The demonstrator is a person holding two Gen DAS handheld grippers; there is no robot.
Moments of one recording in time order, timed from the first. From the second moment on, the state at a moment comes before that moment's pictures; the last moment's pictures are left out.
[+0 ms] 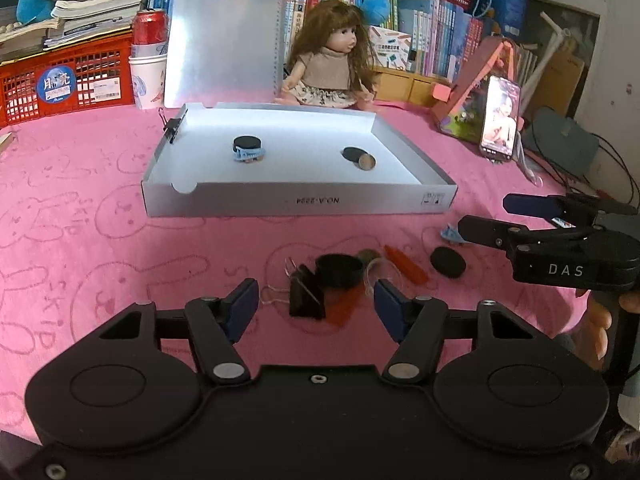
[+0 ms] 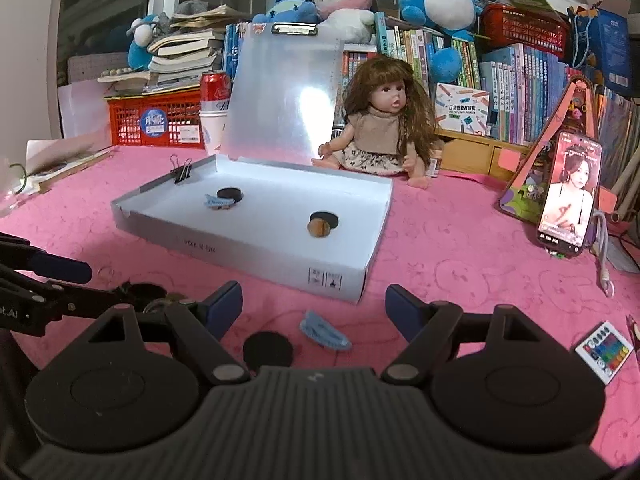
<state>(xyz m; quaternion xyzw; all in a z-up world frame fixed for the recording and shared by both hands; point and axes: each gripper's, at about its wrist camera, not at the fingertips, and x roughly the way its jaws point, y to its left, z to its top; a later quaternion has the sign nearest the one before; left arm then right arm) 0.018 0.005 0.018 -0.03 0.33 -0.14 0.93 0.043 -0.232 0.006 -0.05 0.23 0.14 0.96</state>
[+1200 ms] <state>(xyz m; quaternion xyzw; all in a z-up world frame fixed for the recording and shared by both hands) 0.019 -0.018 -0.005 0.01 0.29 -0.10 0.95 0.035 -0.211 -0.029 -0.04 0.27 0.17 0.95</state>
